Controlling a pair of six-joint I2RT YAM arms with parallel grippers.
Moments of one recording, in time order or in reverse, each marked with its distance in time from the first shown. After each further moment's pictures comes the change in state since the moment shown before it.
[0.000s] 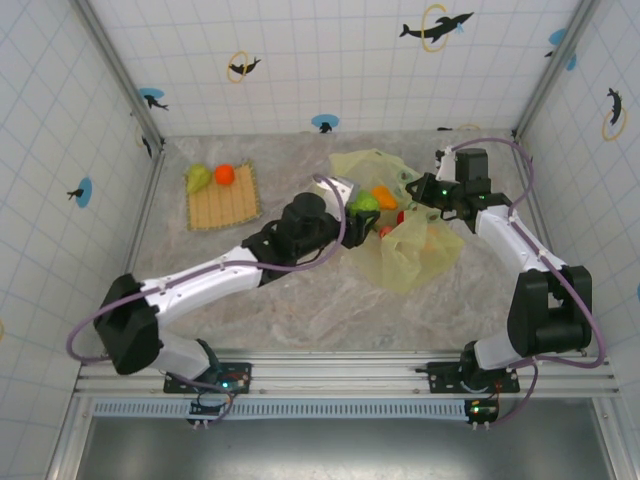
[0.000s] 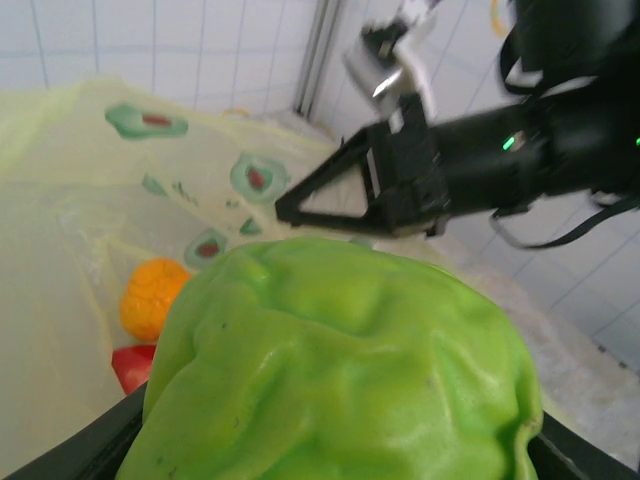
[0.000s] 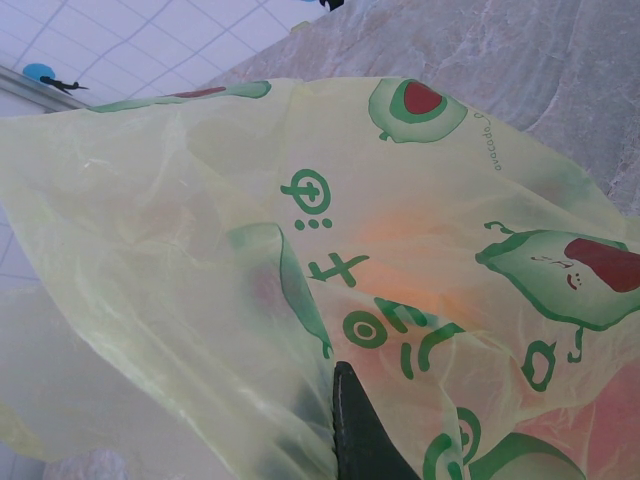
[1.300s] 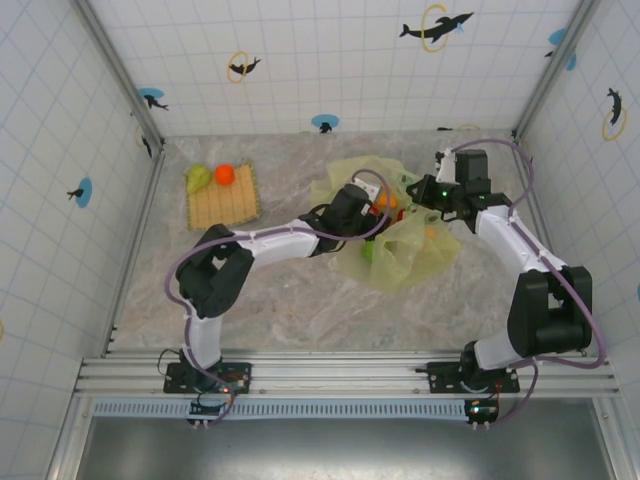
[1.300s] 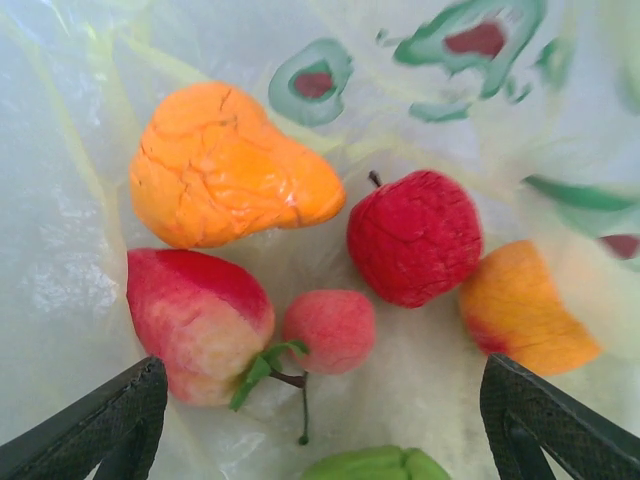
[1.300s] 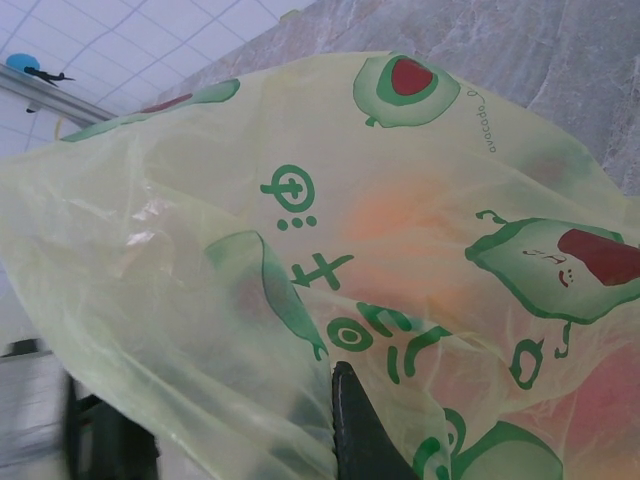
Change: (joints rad) left arm 0.066 0.488 0.262 -0.065 -0.014 -0.008; right arm 0.000 -0.002 0.000 -0.029 0.009 -0.012
